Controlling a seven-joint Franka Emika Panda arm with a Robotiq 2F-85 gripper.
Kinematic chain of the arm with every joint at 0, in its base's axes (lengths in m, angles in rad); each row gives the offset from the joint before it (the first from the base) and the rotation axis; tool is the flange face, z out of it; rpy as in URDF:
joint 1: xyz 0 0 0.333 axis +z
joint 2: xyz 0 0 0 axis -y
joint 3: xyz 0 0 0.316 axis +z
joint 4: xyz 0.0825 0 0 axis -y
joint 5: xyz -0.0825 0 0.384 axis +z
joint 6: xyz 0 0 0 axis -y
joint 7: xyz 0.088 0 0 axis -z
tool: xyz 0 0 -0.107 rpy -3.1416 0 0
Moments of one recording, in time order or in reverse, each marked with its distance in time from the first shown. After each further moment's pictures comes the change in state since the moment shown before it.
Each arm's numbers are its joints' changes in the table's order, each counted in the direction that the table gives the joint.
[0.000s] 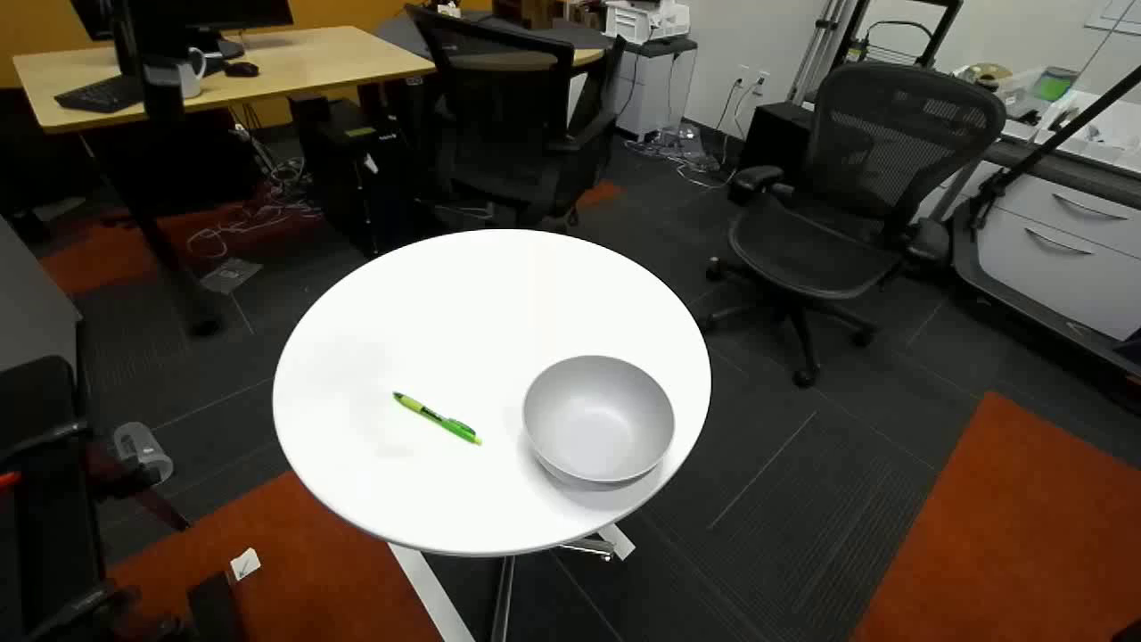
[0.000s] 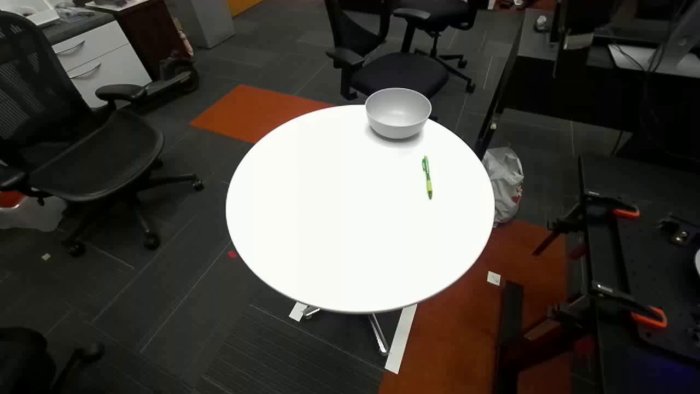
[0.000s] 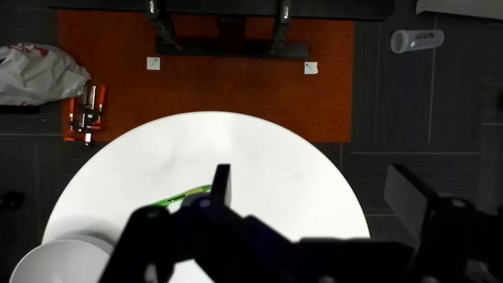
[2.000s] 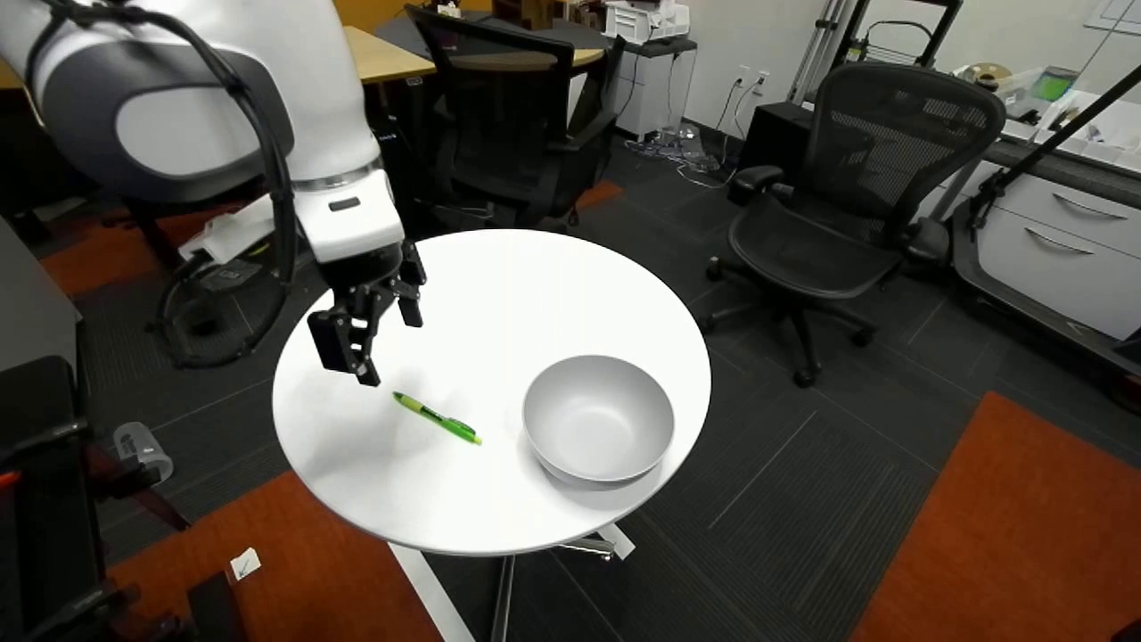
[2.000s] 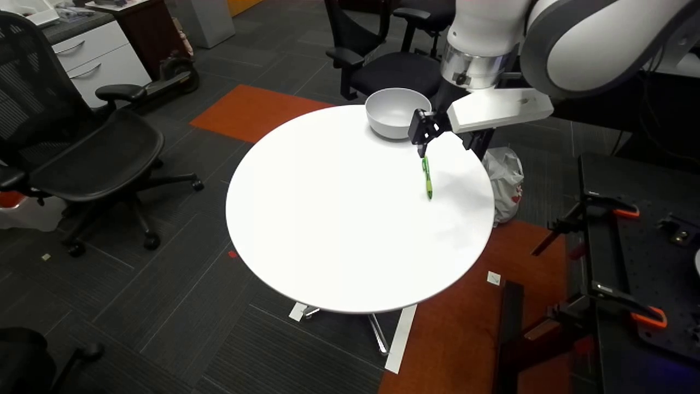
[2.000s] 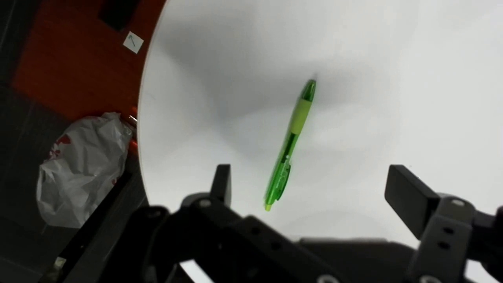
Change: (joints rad) arm -0.081 -0.458 -0.118 -0.237 -0.259 0.996 0.968
